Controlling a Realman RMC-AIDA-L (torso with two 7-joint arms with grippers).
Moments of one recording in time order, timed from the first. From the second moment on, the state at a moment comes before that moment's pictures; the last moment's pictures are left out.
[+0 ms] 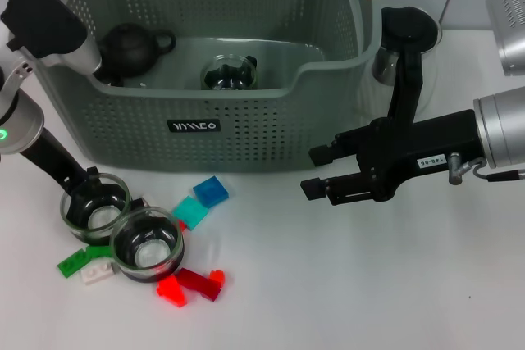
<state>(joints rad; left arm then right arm) -0.64 -2.06 1.15 1.11 2.86 1.47 -2.29 0.68 2.09 -1.00 -0.85 -2.06 -1.58 1.72</state>
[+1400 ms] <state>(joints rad) -0.65 -2.06 1.15 1.09 2.86 1.45 -2.30 0.68 2.09 -1.00 -0.84 -2.06 -1.58 1.72</state>
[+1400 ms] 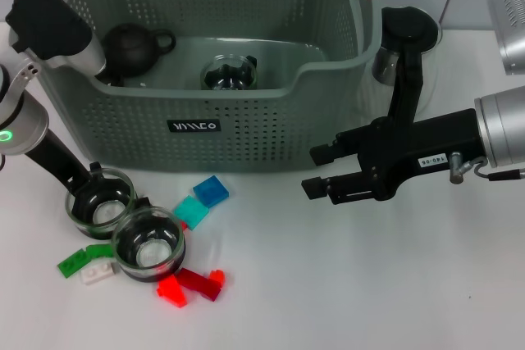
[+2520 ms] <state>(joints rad) -0.64 -2.05 0.87 1.40 2.83 1.89 -2.18 0.69 2.09 -1.00 -0.84 -2.06 -1.58 1.72</state>
